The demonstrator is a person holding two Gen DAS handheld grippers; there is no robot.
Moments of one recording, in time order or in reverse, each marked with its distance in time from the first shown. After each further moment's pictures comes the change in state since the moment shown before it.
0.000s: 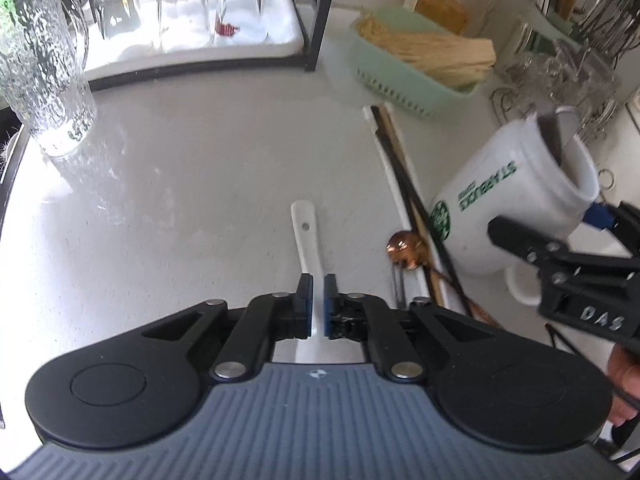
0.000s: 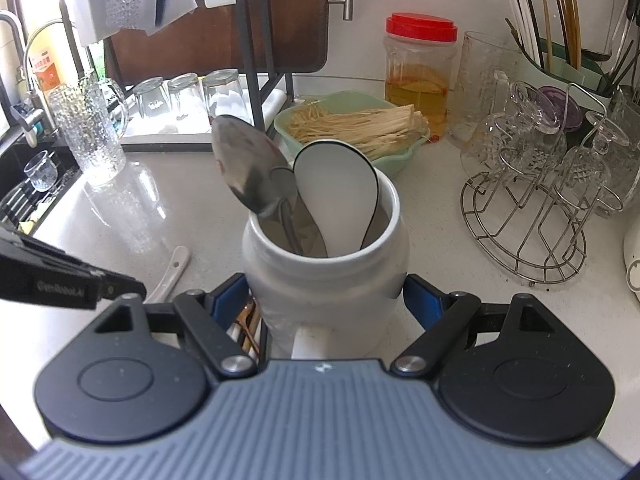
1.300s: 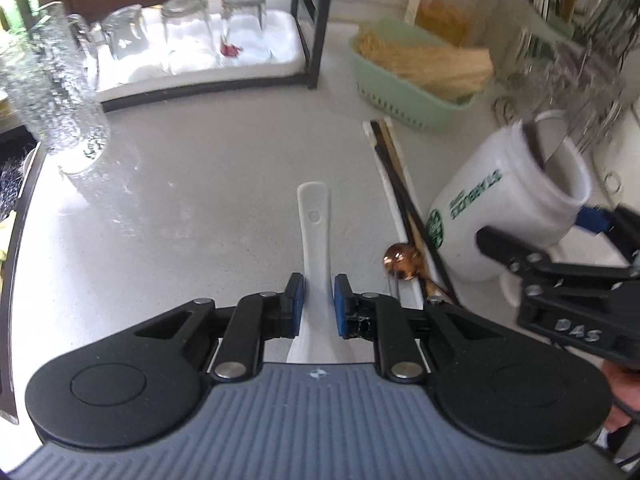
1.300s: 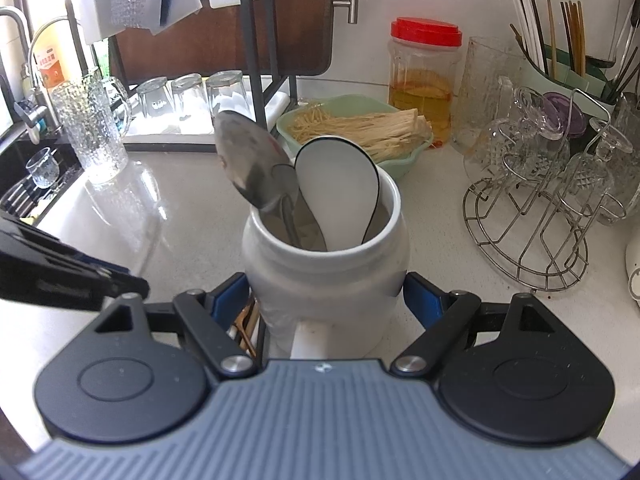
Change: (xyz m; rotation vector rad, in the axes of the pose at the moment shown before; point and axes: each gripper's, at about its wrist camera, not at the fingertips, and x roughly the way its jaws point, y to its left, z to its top) left arm -0.021 -0.014 -0.004 -0.007 -0.057 0.048; right arm 0.002 0.000 -0.002 -0.023 -0.016 0.003
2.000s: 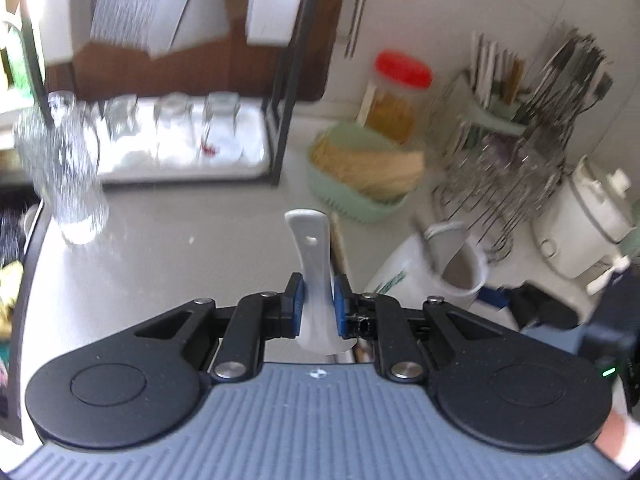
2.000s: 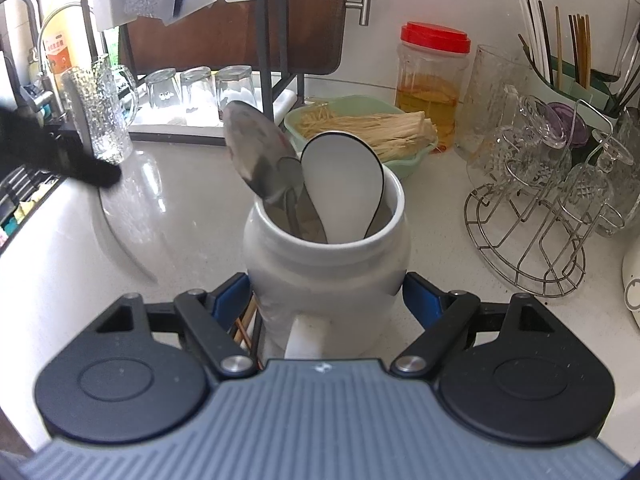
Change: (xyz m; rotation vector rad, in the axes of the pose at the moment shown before) left arm -0.080 -0.014 0.028 0.007 -0.200 -0.110; right arm -0.003 0.005 -0.002 -0.046 -0.006 -0.002
